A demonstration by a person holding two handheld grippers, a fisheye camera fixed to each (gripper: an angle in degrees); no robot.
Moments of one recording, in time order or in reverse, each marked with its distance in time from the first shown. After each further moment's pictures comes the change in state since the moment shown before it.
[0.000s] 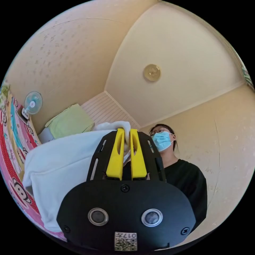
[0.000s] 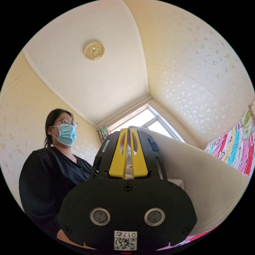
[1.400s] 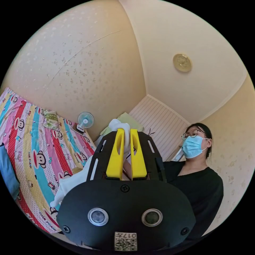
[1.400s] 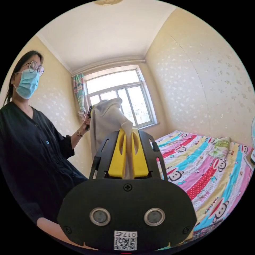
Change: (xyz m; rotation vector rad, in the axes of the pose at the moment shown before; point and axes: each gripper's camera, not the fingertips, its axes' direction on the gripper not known) left arm 0.290 -0.060 0.000 0.037 -0.689 0.006; right arm -0.087 0.015 0.107 -0.560 0.477 -0.327
